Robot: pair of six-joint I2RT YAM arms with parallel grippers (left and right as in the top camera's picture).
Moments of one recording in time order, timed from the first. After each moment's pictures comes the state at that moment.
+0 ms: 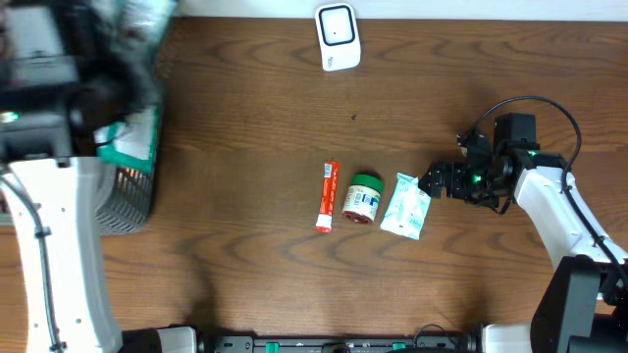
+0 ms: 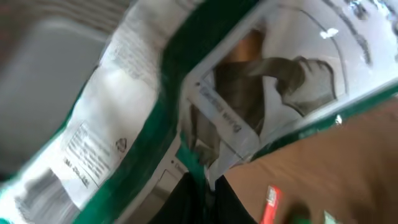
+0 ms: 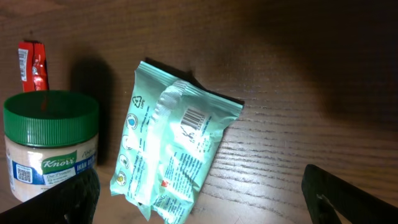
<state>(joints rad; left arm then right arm) 0.07 1.51 1.91 -1.25 0.08 -0.32 -0.08 1.58 0.97 -0.74 -0.38 0.06</state>
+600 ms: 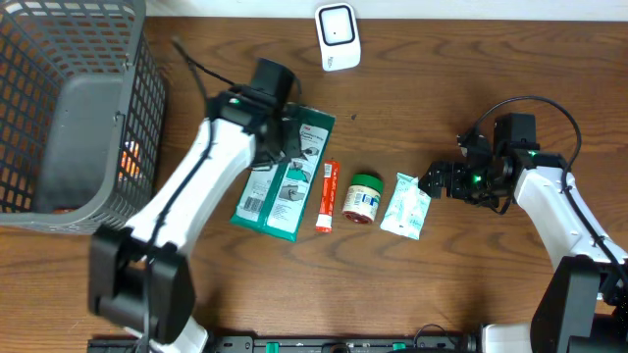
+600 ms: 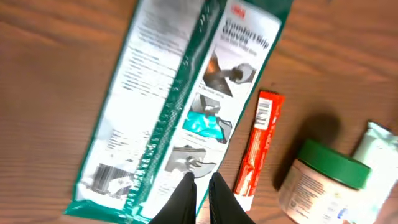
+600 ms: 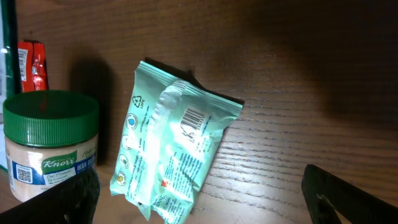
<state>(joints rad) -0.39 1.76 1.44 -0.97 0.07 -0.51 -0.08 1.58 0.97 -0.74 -0.38 0.06</state>
